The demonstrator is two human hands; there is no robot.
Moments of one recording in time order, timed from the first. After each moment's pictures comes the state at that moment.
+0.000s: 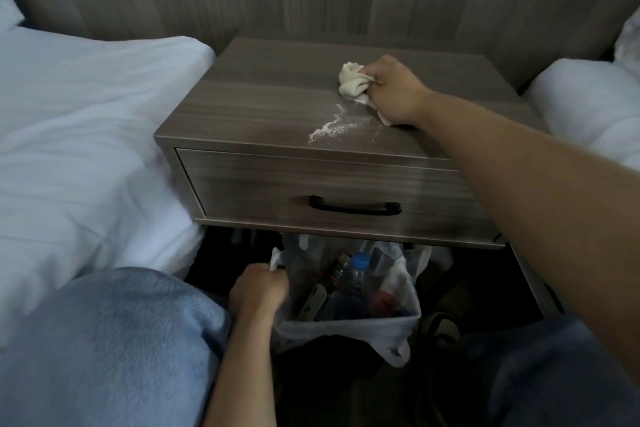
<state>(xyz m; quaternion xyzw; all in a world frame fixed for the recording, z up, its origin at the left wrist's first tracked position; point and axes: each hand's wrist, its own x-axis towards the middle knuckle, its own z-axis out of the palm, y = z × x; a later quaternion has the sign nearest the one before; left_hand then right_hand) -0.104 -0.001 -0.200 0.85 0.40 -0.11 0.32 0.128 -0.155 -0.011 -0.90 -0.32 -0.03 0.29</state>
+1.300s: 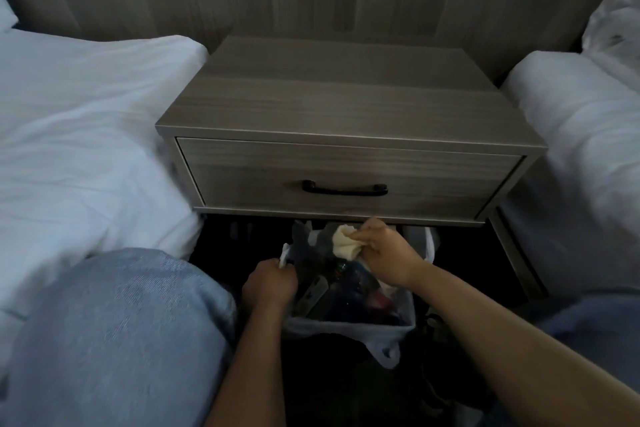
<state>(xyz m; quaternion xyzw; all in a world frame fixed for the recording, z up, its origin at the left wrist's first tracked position) -0.121 -0.023 -0.213 0.86 0.36 -0.09 0.34 -0.057 -0.213 -0.154 -0.91 -0.28 0.13 0.27</state>
